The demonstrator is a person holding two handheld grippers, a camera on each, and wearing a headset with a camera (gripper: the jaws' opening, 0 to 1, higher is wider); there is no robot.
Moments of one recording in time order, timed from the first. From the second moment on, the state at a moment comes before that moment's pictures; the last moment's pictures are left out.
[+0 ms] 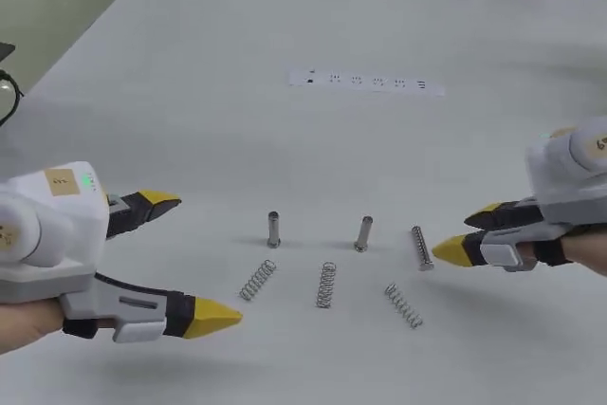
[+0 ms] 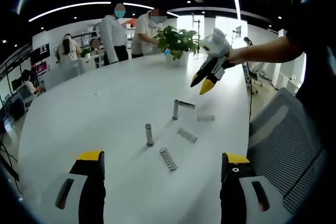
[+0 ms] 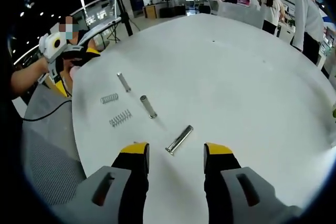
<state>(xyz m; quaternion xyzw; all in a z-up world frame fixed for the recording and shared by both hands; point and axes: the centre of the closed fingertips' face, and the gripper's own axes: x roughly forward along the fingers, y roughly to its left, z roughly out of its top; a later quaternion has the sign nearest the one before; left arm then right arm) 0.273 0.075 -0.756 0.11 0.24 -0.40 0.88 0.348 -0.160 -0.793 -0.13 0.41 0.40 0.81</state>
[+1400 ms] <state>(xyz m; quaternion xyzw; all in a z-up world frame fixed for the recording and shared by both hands) 0.273 0.076 -0.763 0.11 0.25 -0.41 0.87 0.374 -0.142 -0.834 -0.10 0.54 0.34 0.77</state>
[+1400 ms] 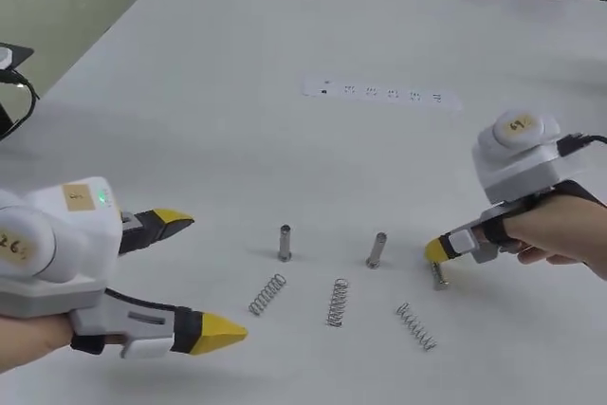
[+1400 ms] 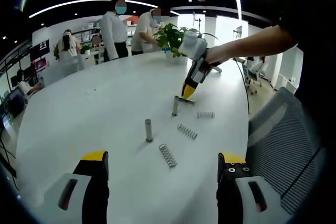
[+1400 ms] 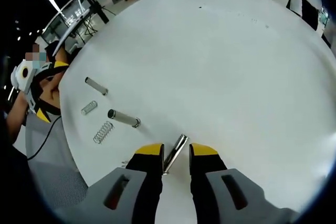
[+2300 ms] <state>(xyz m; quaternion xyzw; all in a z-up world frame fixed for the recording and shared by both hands) 0.272 0.082 -0.768 0.11 0.26 -0.40 0.87 0.388 -0.149 -0.852 -0.13 0.58 0.31 0.75</state>
